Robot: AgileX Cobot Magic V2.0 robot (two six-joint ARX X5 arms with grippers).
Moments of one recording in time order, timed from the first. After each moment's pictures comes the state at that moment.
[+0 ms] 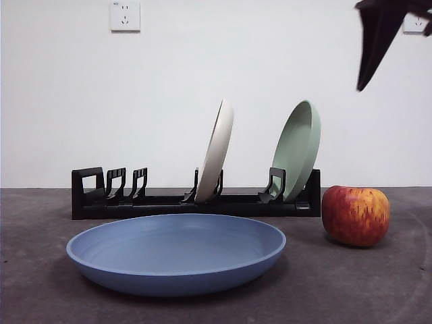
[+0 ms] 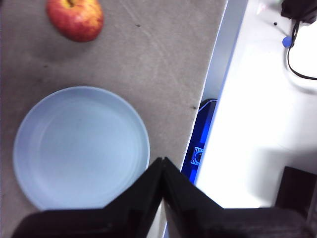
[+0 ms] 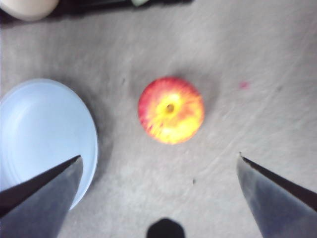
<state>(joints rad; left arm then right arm) -1.08 1.45 1.60 -1.23 0.02 0.13 0.23 1.26 1.11 -0.92 -0.21 0.21</state>
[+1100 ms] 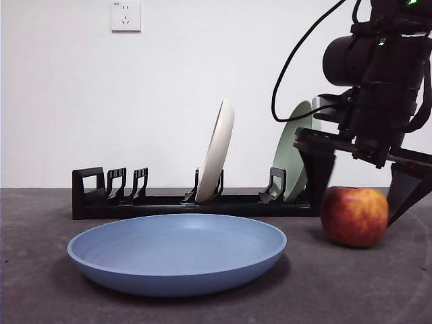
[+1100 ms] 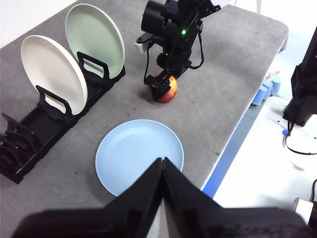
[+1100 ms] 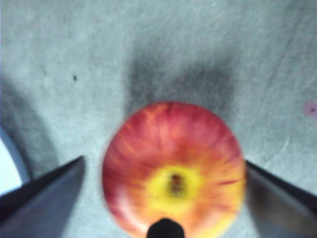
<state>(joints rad) -0.93 0.87 1.60 -1.32 -0.02 0.00 0.35 1.71 1.12 -0.70 -0.12 0.22</state>
